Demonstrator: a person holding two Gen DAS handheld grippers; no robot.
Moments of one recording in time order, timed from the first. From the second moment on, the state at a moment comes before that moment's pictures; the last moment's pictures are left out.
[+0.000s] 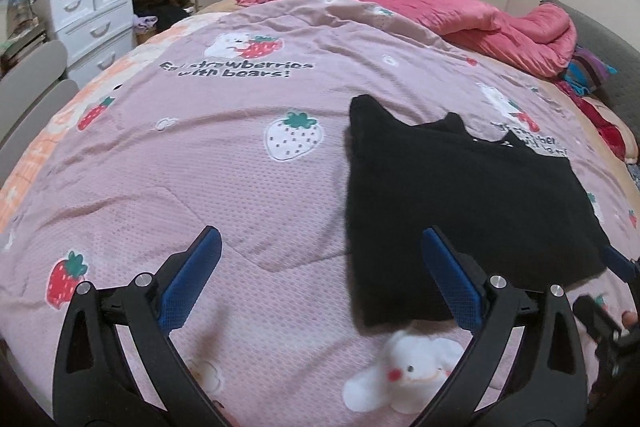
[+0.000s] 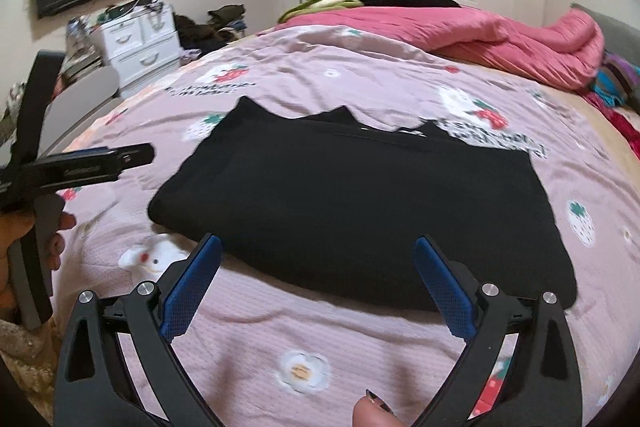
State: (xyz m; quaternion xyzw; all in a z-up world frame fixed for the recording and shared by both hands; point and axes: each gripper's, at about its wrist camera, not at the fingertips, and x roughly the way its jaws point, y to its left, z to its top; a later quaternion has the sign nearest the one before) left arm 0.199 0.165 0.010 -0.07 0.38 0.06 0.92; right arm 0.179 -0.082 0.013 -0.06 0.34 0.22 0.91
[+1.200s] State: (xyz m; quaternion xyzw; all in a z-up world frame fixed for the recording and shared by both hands) left arm 0.307 0.184 -0.009 -0.05 0.42 0.08 0.90; right arm 0.218 0.062 -0.055 -0.32 0.29 0.22 0.88
